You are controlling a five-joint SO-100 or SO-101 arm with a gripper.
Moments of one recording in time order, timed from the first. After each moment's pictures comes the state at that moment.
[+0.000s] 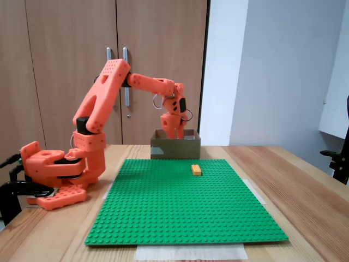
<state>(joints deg) -47.8 56.2 62.9 68.2 2.7</state>
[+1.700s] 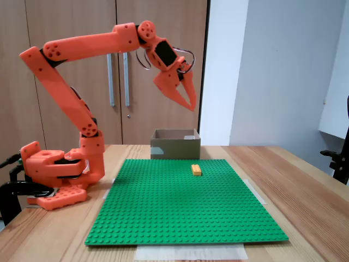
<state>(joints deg) -19.0 122.7 106.1 61.7 2.5</state>
